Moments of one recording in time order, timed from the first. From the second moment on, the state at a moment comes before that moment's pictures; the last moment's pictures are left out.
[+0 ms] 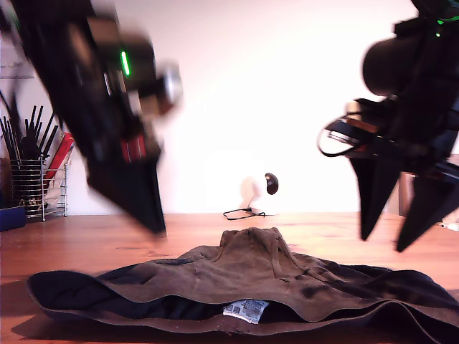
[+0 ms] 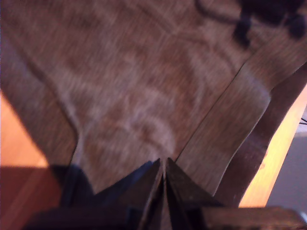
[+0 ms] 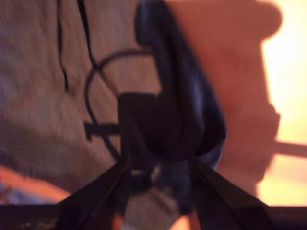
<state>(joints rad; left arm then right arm) -0.58 1.78 1.10 -0.59 0.44 0.29 0.30 1.59 1.00 -0.84 -0.30 0.24</state>
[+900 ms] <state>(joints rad) -0.58 1.89 1.10 -0.49 0.44 0.28 0.27 1.59 0.94 -0.82 -0.26 0.21</state>
